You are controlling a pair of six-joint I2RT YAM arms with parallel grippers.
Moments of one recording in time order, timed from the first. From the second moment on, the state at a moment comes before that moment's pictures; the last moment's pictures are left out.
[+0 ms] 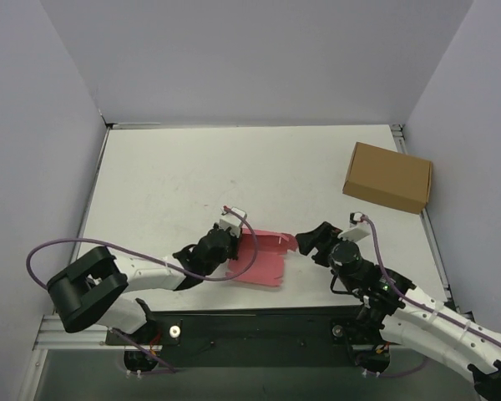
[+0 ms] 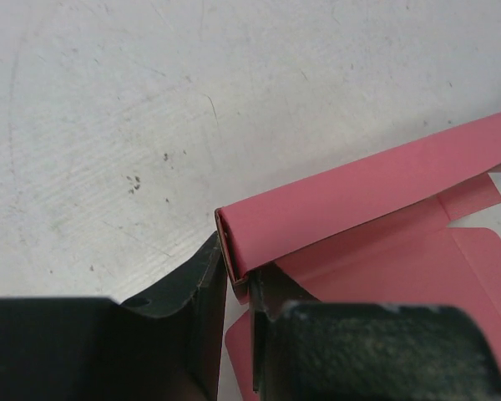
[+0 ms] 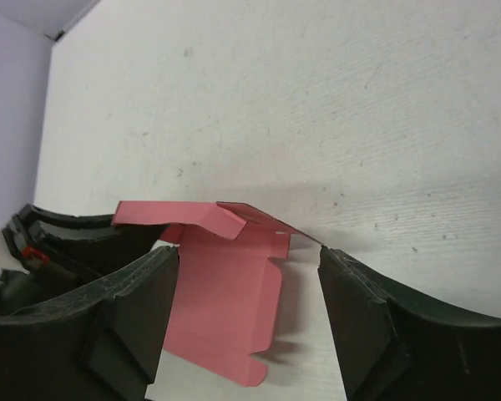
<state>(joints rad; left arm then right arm) -0.96 1.42 0.45 0.55 -0.42 -0.24 0.90 0.60 0.39 -0.28 0.54 1.01</state>
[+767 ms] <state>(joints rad) -0.79 1.13 0.45 0.07 0.08 -0.33 1.14 0.90 0.51 -0.40 0.50 0.62</state>
